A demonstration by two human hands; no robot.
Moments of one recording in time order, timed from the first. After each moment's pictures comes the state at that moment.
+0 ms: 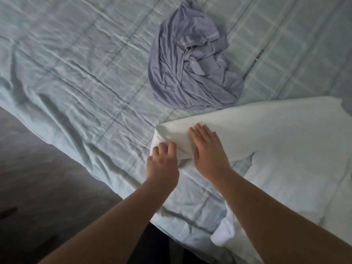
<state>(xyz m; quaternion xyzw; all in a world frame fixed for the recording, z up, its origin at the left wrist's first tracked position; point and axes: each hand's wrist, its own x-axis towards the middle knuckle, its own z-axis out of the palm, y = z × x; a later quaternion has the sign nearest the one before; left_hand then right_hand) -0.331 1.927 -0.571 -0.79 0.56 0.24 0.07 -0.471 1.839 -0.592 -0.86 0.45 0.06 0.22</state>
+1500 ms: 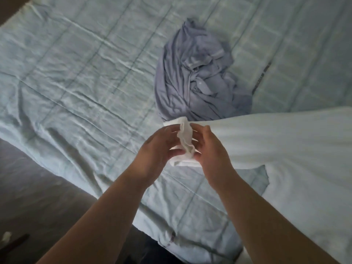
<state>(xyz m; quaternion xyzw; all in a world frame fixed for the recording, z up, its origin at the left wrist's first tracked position) -0.222 1.840 -0.514 -0.55 0.13 0.69 -0.46 -0.373 1.798 -0.512 -0.35 0.54 -0.24 0.73</state>
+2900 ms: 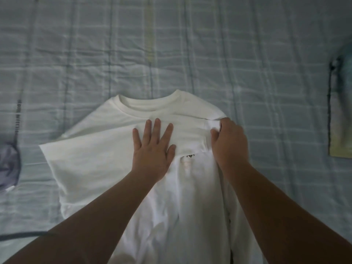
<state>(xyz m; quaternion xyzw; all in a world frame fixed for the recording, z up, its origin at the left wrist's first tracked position) -0.798 1.722 -0.631 -0.52 0.85 0.11 0.05 -1.014 1.754 -0.594 -0.49 0.86 -0.07 0.08</state>
